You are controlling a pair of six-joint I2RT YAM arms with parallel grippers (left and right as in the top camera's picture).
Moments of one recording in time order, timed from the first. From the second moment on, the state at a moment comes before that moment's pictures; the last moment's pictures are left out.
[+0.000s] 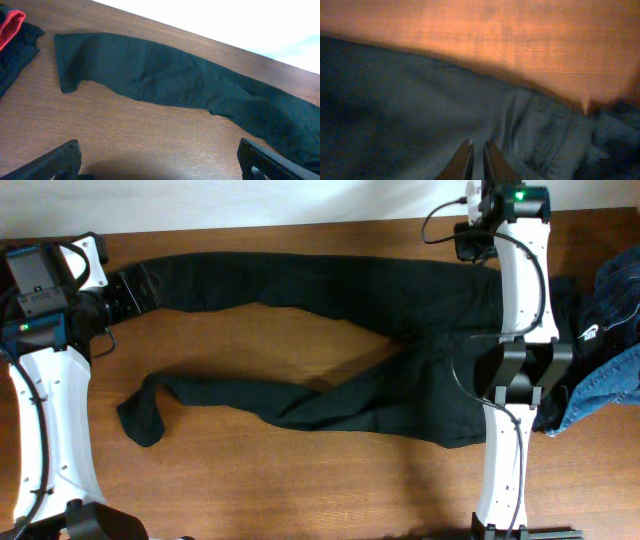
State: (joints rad) left arm 0.26 1.60 1.53 -0.73 0.32 -0.11; right arm -0.08 2.61 2.88 -1.46 0.08 -0.13
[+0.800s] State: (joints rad) left arm 0.26 1.60 1.53 -0.72 0.33 -0.11; right arm -0.17 1.98 2.67 -1.69 -0.12 -0.03
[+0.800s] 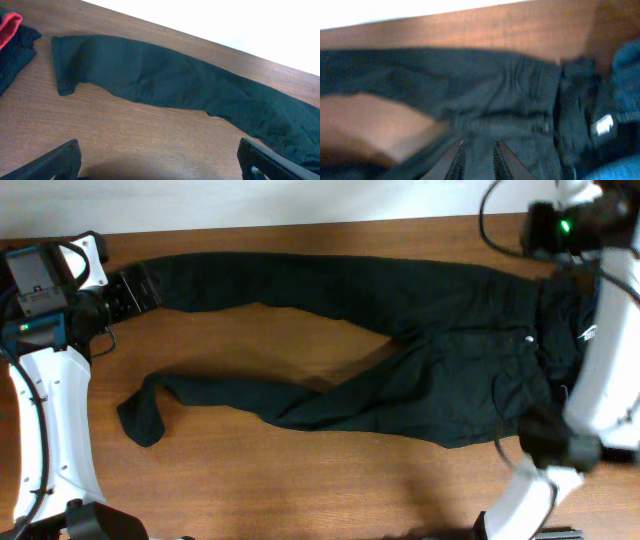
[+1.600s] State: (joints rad) left arm 0.10 1.59 1.48 -1.36 0.15 -0.02; right arm -0.17 1.25 1.20 -1.24 -0.26 -0.02
